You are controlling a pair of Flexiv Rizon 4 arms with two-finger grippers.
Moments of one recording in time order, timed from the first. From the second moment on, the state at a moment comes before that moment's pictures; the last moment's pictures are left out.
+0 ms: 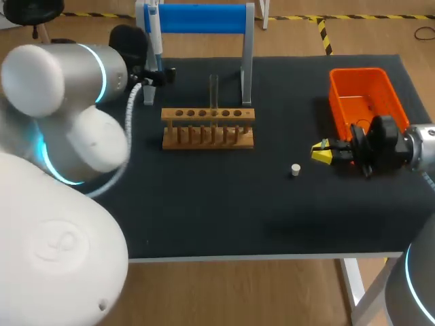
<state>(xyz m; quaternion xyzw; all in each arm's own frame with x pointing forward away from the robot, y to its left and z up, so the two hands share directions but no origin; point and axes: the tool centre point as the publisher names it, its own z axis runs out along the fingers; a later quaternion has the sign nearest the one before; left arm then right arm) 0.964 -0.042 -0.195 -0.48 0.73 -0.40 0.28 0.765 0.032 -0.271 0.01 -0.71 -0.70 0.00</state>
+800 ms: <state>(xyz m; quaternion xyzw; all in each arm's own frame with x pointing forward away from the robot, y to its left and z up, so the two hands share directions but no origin) 1.031 -0.046 -0.191 -0.53 0.63 -0.41 0.39 0.765 0.032 -0.271 0.01 -0.71 -0.70 0.00</state>
